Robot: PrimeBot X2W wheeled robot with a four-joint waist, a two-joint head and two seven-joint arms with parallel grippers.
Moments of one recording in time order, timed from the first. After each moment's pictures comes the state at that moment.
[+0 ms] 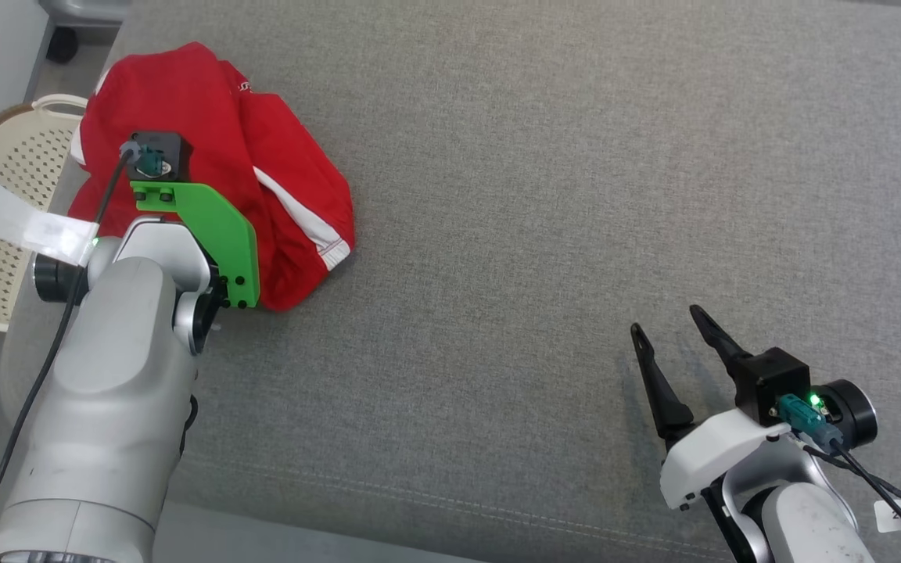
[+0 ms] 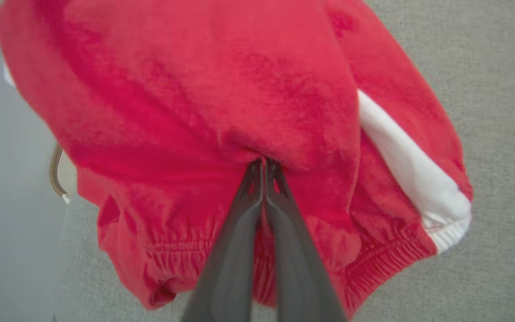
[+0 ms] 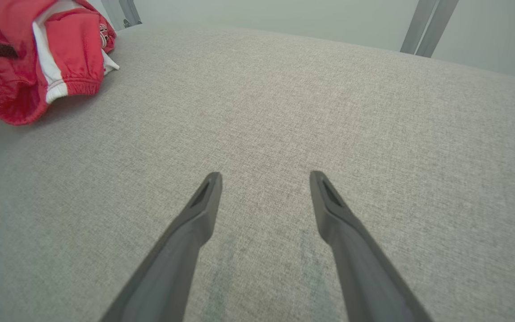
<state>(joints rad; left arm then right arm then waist) -0.85 0.15 -0.29 0.89 -0.32 -0.01 0.37 -0.08 -0.05 0.11 0.04 0.00 0.13 0.00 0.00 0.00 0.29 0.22</state>
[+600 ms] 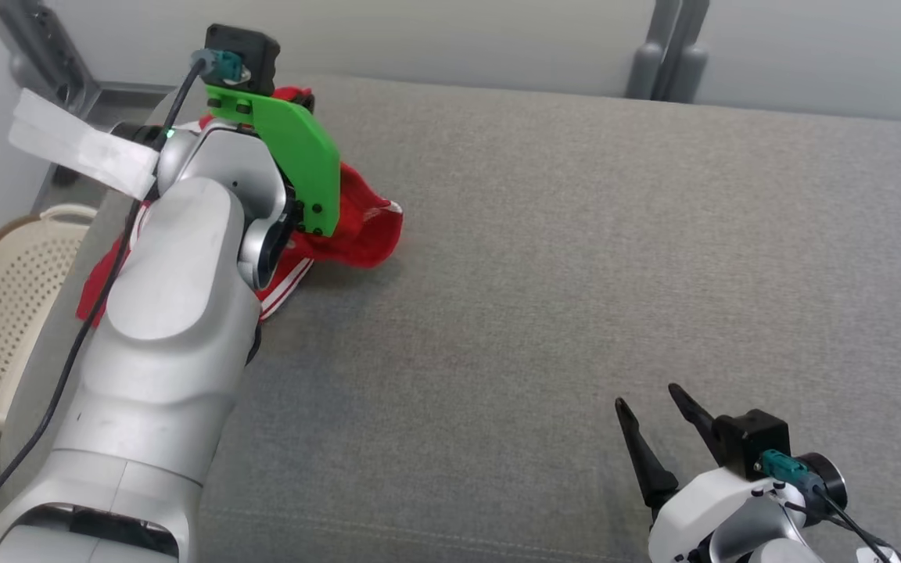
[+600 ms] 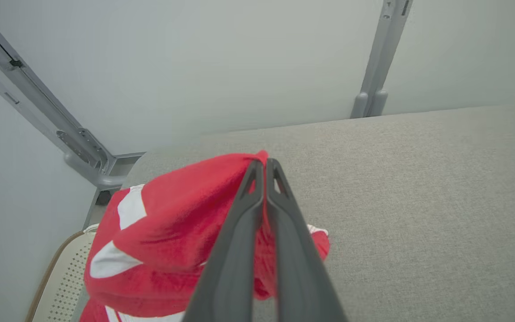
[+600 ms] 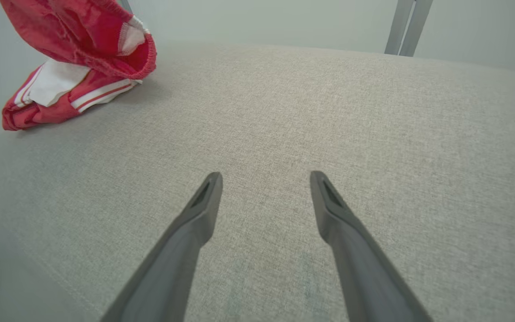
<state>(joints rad) -0.95 0.07 -0.38 0.74 -0.33 -0.06 0.35 0.00 -0.05 0.15 0.15 0.11 0.13 -0.04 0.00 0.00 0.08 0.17</state>
